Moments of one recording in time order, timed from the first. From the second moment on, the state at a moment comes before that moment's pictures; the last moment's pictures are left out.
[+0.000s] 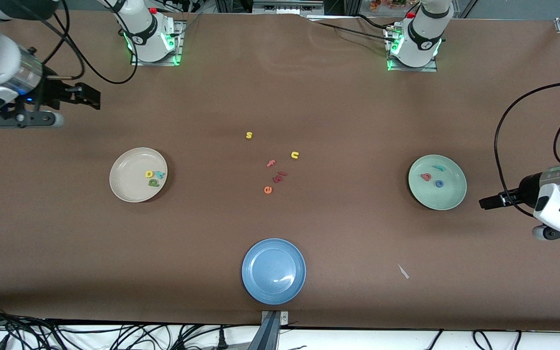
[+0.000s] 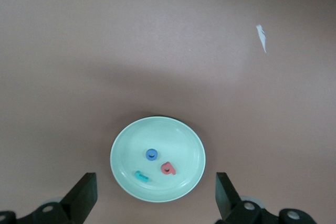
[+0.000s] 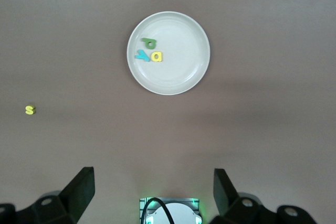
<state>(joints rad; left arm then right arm) 0.44 0.56 -0.53 -1.28 0.23 1.65 -0.28 0.14 -0.01 -0.04 -1.69 -0.02 1.49 0.10</state>
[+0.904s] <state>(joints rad) 0.37 0.36 -0.58 -1.22 0.26 1.47 -0.12 0.09 -0.01 -0.04 -1.68 -0.02 1.47 0.04</state>
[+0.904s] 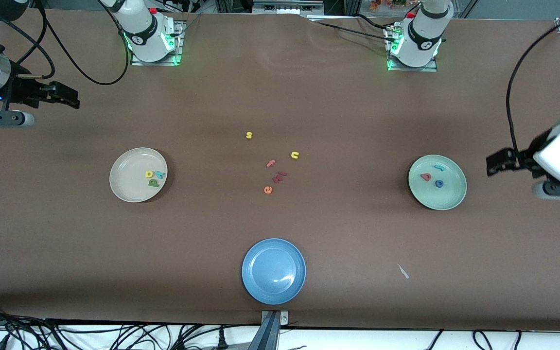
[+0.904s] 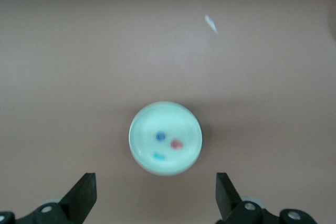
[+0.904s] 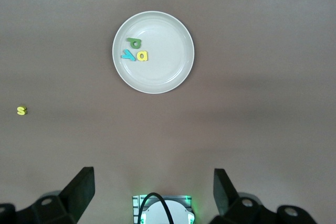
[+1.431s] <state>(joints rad) 0.06 0.25 -0.37 -1.23 0.22 1.40 -0.11 0.09 0.02 -0.04 -1.66 -0.03 1.52 0.04</state>
